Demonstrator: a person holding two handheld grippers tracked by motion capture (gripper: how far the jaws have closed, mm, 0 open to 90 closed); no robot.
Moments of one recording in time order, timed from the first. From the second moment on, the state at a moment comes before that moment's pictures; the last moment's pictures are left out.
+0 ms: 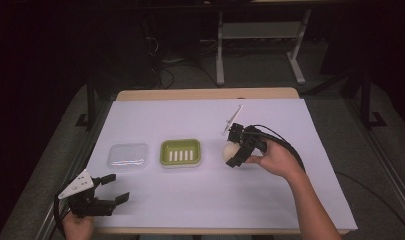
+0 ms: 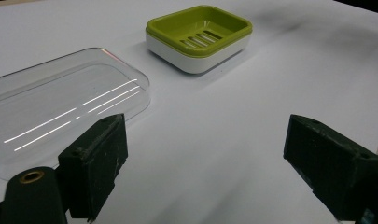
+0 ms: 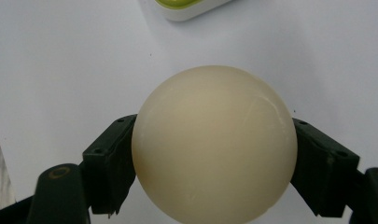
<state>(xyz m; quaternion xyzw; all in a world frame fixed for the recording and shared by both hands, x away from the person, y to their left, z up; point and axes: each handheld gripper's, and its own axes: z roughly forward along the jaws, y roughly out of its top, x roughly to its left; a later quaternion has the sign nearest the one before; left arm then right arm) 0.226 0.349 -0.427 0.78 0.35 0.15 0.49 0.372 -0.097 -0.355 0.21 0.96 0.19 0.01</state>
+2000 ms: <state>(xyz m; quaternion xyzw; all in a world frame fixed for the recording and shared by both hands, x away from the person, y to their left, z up) 0.225 0.351 -0.425 0.79 0.34 0.15 0.49 0.408 0.004 -0.342 0.14 0.97 0.19 -0.01</state>
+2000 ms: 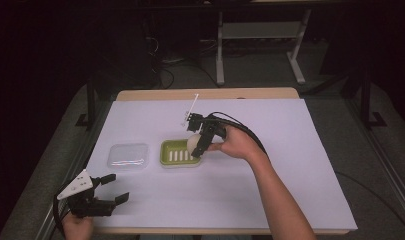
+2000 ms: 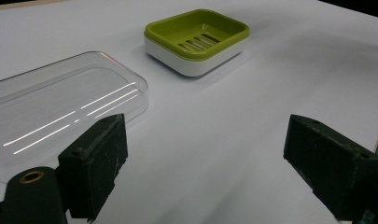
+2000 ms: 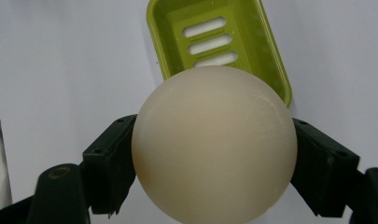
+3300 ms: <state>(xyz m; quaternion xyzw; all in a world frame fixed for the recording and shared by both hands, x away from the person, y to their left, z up) 0.225 0.351 -0.426 0.78 0.34 0.15 0.50 0.427 0.056 -0.361 0.13 0.98 0.17 -0.02</state>
